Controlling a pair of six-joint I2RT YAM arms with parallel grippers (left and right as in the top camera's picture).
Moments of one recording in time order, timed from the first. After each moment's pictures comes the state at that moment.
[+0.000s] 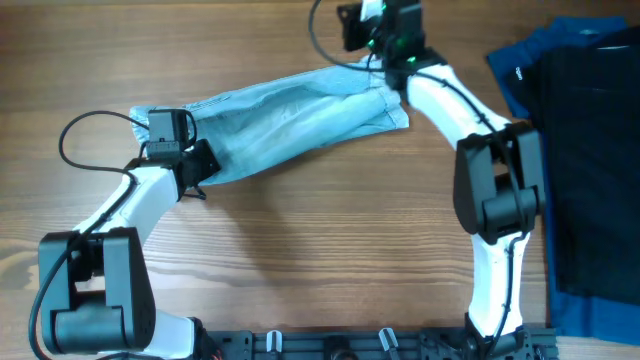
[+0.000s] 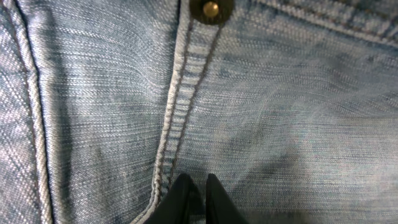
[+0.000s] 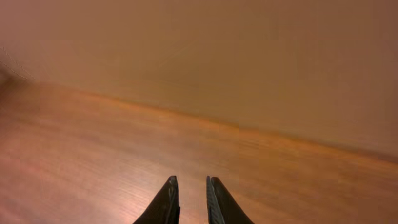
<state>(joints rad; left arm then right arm) 0.03 1.66 0.83 -0.28 0.01 -0.43 0.28 2.26 1.78 0.01 -0.25 0.14</state>
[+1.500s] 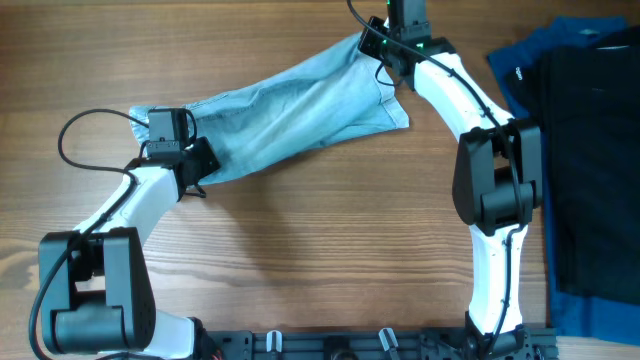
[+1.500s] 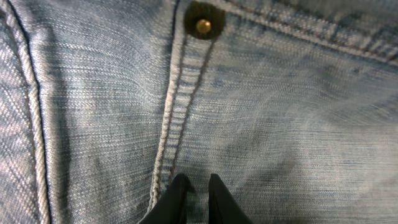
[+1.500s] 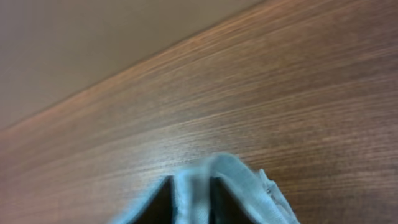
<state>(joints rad) 0.03 1.66 0.83 -0.25 0.00 -0.43 0.26 2.32 1.87 -0.29 -0.07 0.61</state>
